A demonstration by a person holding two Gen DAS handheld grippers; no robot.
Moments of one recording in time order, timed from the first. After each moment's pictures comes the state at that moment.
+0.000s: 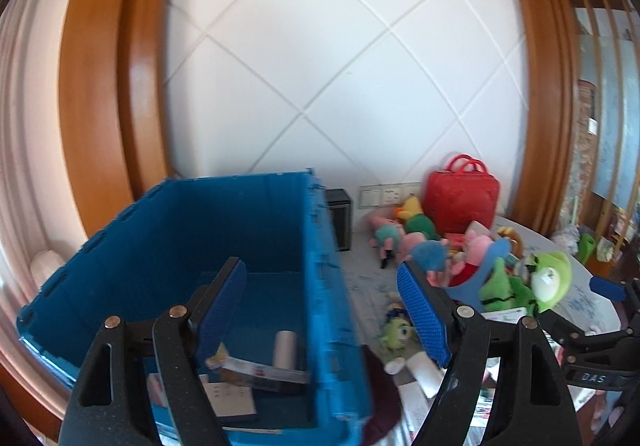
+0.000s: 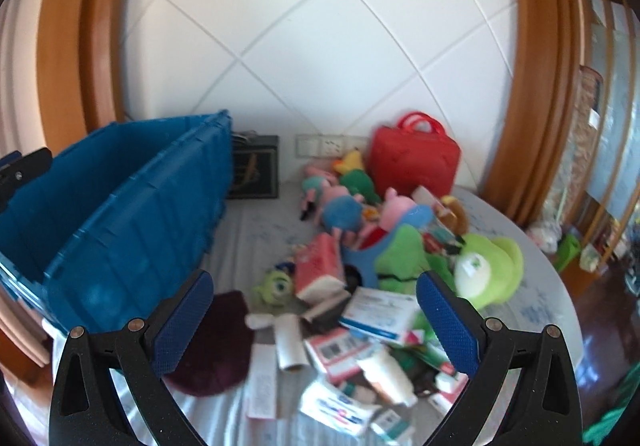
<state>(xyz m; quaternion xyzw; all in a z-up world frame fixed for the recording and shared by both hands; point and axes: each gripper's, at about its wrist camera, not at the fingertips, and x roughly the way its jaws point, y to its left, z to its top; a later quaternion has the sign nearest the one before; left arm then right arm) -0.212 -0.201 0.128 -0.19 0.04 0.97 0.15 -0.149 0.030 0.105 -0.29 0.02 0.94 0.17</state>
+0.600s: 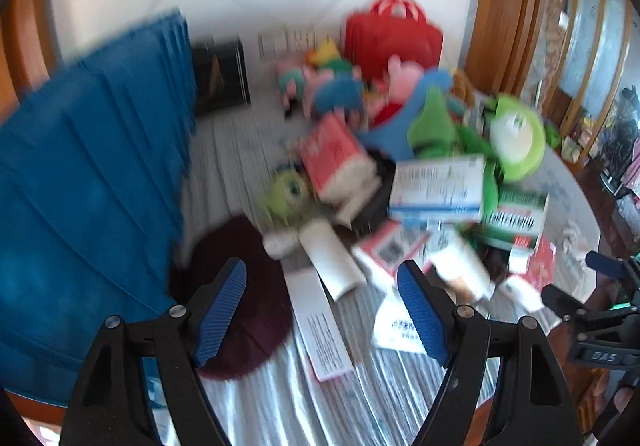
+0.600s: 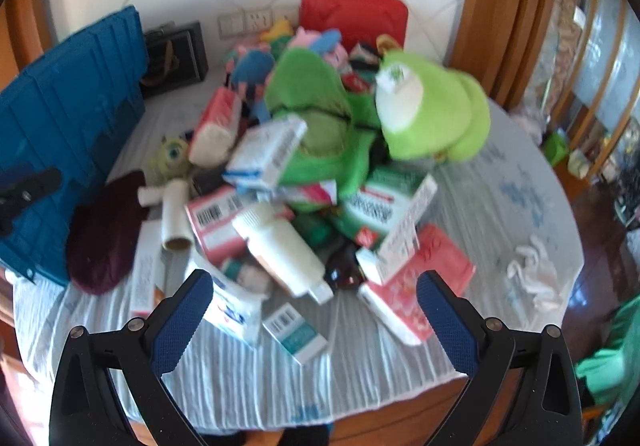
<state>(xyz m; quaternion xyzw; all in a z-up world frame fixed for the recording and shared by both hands) -0.233 -0.045 -0.048 -0.43 0.10 0.87 0.22 -0.092 0.158 -0.041 -0.45 0.09 0.86 0.20</state>
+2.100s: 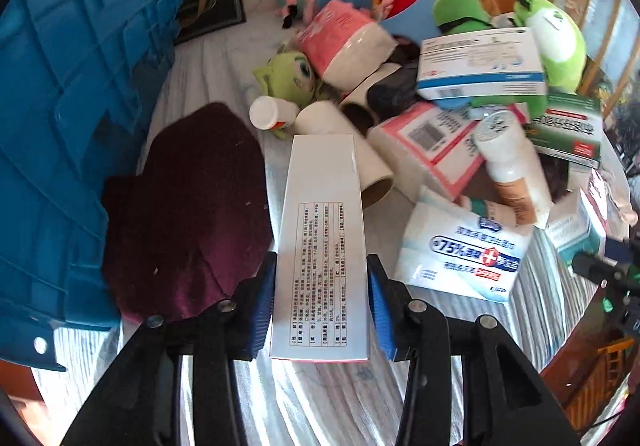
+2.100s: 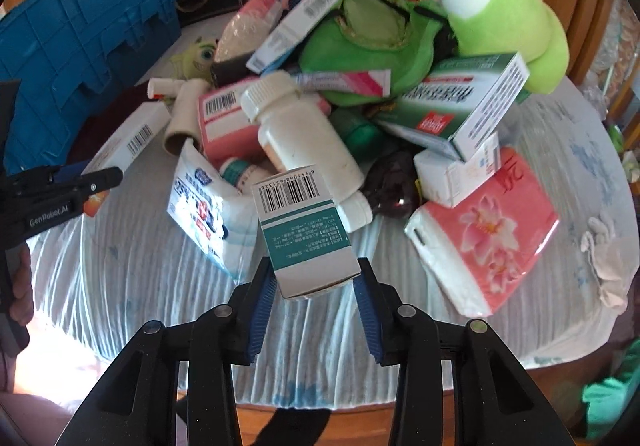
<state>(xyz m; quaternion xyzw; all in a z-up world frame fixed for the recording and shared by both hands) -0.169 -0.061 -0.139 -0.48 0.12 0.85 0.20 -0.083 0.160 -0.112 -0.50 0.09 0.86 0.10</state>
